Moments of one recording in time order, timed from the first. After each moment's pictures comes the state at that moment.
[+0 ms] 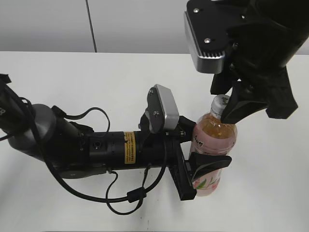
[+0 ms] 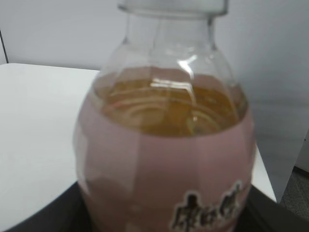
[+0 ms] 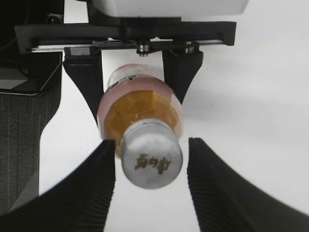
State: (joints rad) left arm -0.72 2.11 -0.86 0.81 -1.13 -0.31; right arm 0.61 1.55 -1.35 0.14 1.22 -1.22
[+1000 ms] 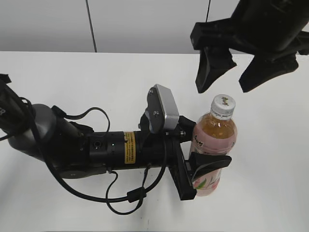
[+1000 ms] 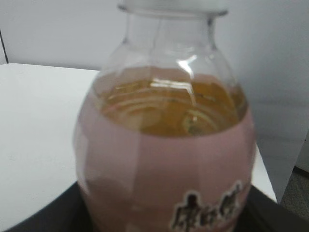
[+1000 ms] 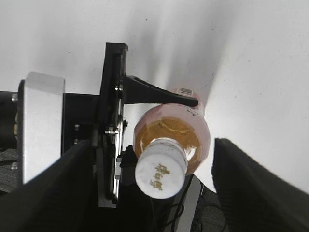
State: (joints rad) left arm -0.72 2.11 -0.86 0.81 -1.13 -0.31; right arm 0.61 1.55 -1.42 0.12 1.22 0.29
